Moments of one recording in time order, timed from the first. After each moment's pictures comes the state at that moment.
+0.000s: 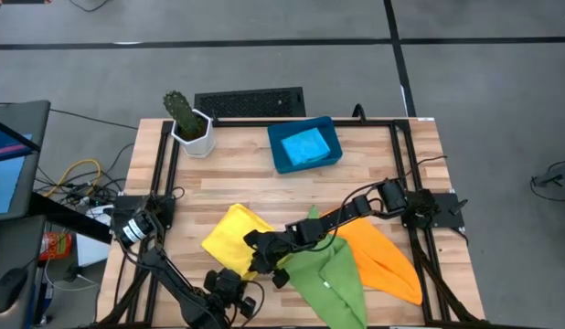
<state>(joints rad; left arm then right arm) -0.90 2.15 1.41 -0.79 -0.68 -2.03 0.30 2.30 1.54 0.13 -0.21 -0.39</state>
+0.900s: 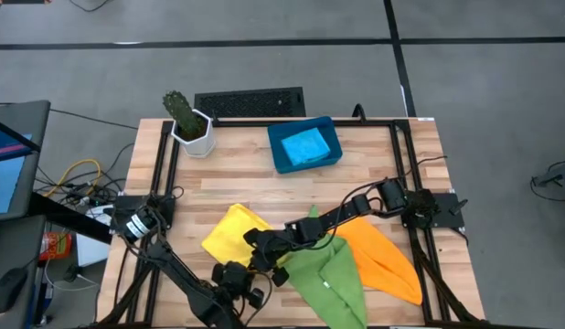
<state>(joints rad) -0.84 2.13 1.42 -0.80 -0.76 -1.99 0.29 2.30 1.54 0.12 -0.21 -0.39</state>
